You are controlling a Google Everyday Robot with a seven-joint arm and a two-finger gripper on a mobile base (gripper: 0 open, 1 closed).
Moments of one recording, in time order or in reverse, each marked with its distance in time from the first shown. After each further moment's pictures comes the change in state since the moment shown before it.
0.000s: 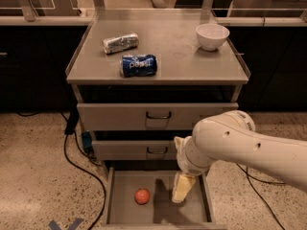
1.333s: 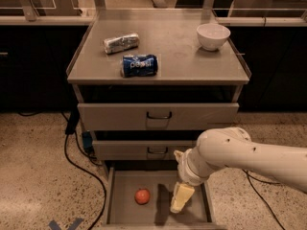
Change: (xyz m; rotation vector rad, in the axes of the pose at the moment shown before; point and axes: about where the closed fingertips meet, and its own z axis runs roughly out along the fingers) arm 0.015 0.022 0.057 -0.102 -0.082 0.065
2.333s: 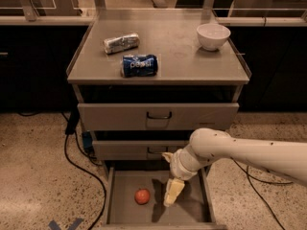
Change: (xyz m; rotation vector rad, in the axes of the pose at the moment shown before) arm 0.000 -0.030 0.083 -0.104 -0.132 -0.078
